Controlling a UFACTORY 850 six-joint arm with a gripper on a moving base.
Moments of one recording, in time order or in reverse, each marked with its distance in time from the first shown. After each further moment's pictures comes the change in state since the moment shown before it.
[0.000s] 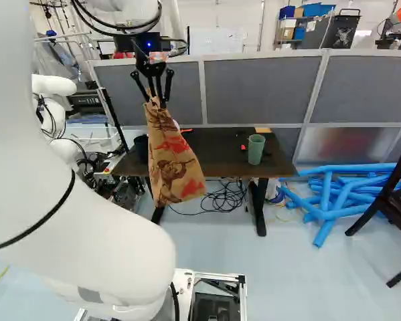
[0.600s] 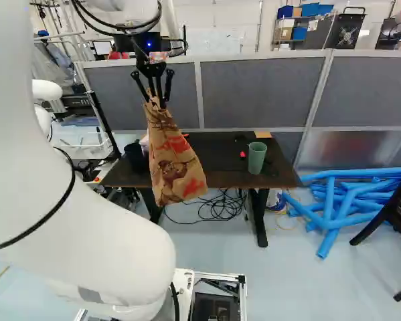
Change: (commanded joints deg) arm 0.0 0.0 0.0 0.0 0.0 0.0
